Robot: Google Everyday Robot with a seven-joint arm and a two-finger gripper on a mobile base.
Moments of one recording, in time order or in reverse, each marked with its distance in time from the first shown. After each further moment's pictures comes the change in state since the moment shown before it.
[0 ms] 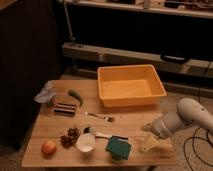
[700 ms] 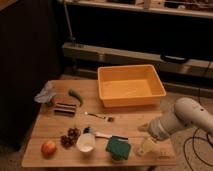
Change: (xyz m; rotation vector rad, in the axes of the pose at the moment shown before) arm -0.029 0.048 -0.008 0.022 0.035 -0.103
